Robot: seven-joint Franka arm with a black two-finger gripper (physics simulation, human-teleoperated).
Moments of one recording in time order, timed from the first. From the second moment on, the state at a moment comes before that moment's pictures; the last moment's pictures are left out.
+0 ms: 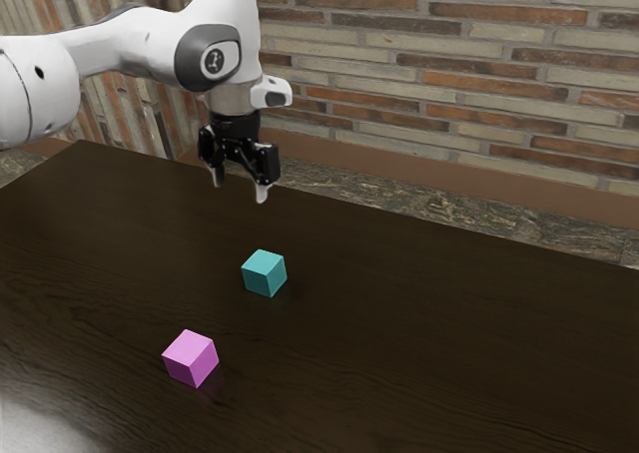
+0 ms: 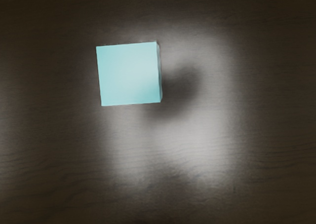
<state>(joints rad) -0.05 0.29 -0.03 -1.48 0.06 1.65 -0.02</state>
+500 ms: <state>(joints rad) -0.01 0.59 -0.01 -1.35 0.03 1.85 0.03</state>
